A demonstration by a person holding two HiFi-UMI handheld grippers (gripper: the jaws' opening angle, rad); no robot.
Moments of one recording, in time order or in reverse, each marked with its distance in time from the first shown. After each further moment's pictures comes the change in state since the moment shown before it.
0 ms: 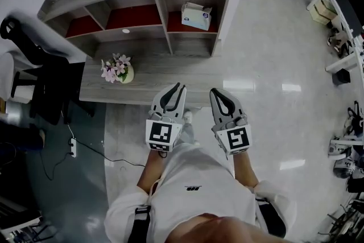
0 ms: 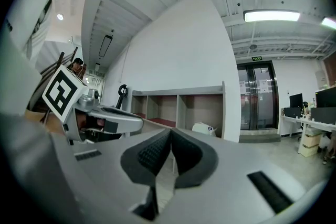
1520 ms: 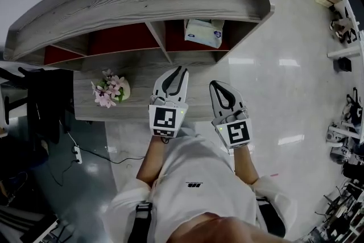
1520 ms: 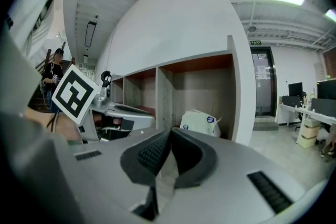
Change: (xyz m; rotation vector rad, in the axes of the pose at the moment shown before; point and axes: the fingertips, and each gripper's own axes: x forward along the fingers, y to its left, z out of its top) left arm 0.172 0.125 -0.037 -0.031 0.093 -0.058; right arm 0.169 -0.069 -0.050 0.054 0.150 -0.043
